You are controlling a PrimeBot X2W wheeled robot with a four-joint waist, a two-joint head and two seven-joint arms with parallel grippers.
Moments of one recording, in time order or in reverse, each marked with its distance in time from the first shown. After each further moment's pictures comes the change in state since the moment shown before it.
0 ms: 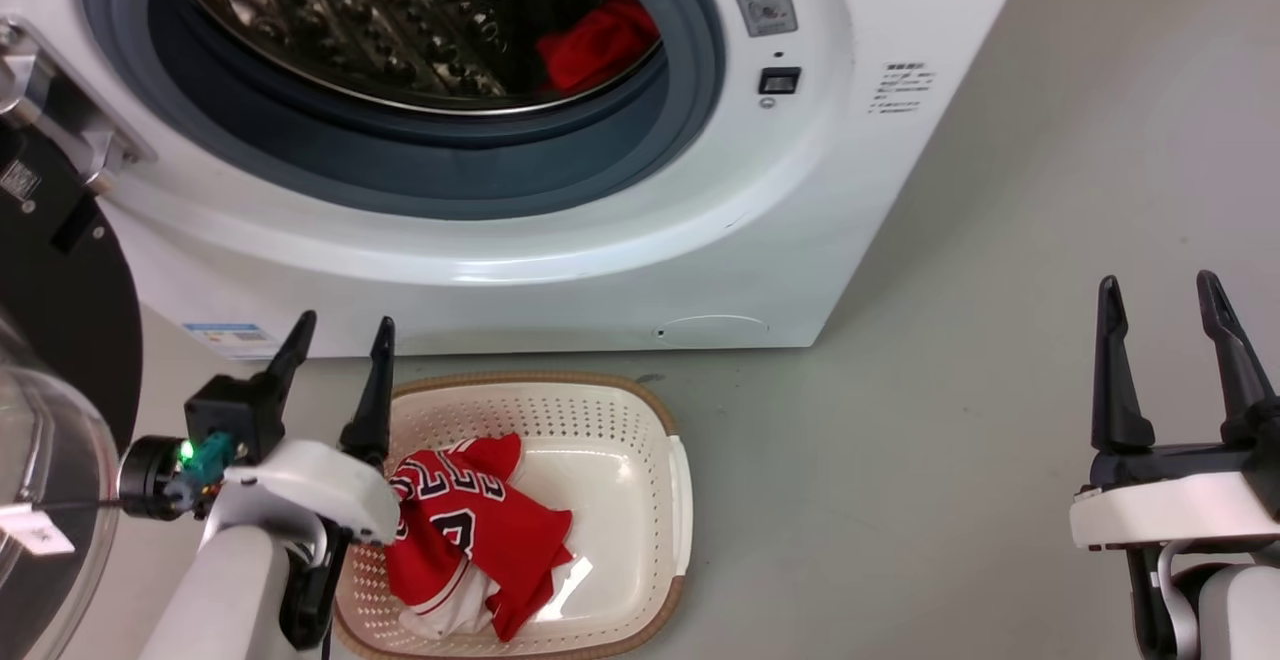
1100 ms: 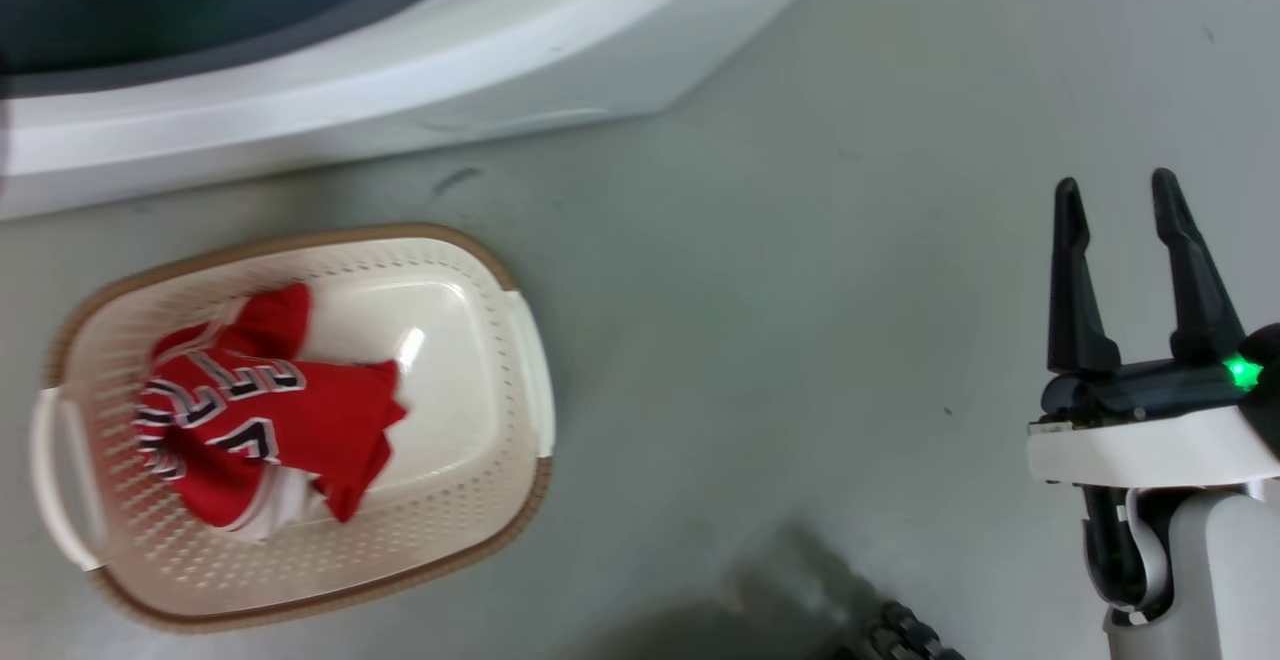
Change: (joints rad) left arm -0.909 0.340 -0.295 0.092 -0.179 -0.079 0.449; right arm -0.104 -0.001 0.117 -0.055 0.166 0.000 0.000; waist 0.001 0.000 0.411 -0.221
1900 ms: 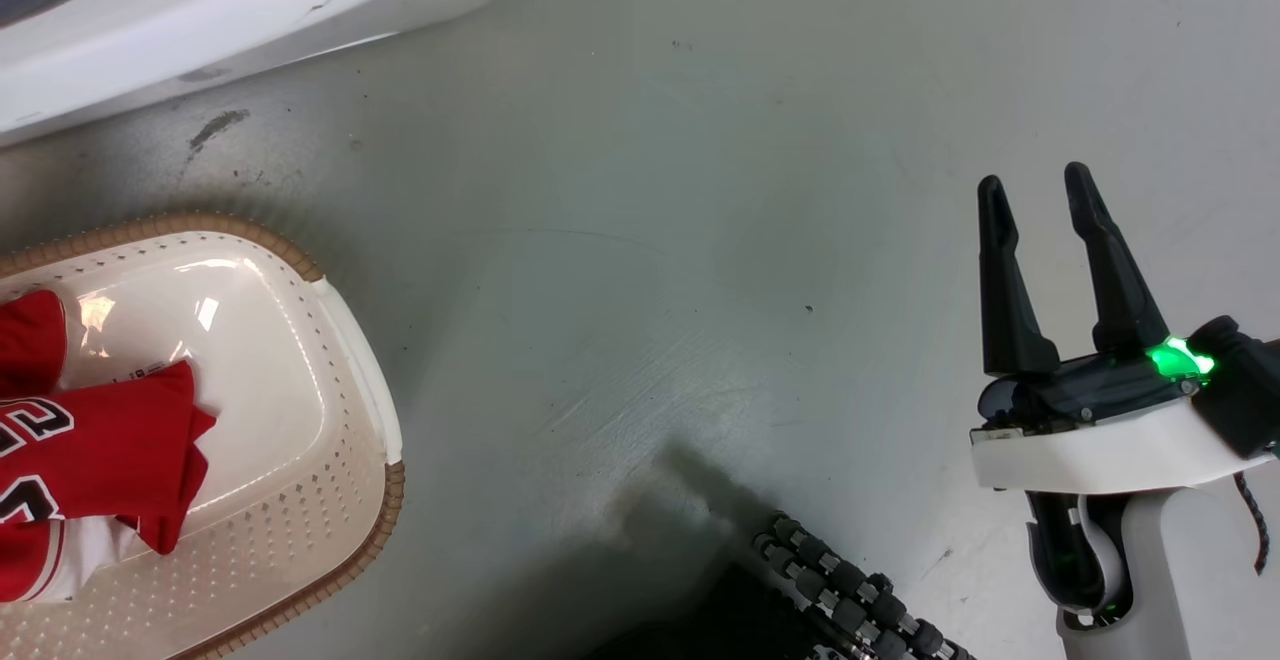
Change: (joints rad) left arm -0.382 0.033 -0.091 0.200 -0.166 0.016 0.581; right arm -0.016 0.000 0.126 -0.004 0.150 0.000 0.000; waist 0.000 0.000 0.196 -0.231
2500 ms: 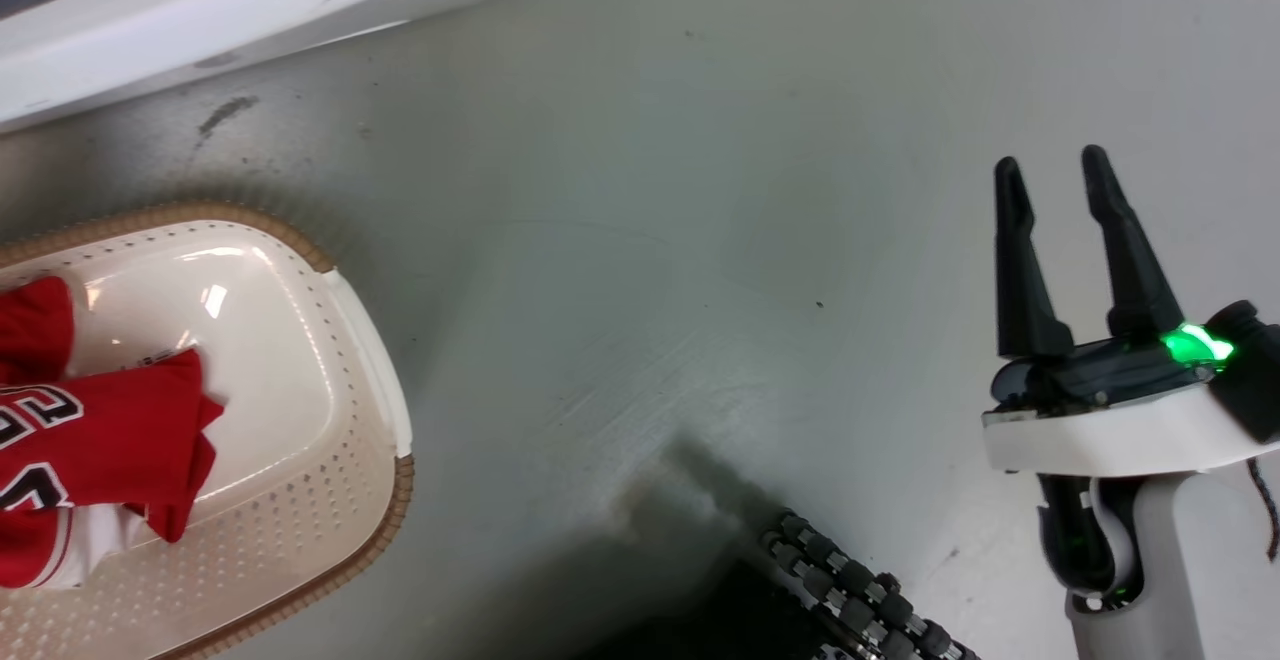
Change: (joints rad) left arm 0.002 0.012 -0.024 -0.046 -0.004 -0.006 -0.076; right arm -0.023 0.000 -0.014 0.003 0.006 0.000 0.000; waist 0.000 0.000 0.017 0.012
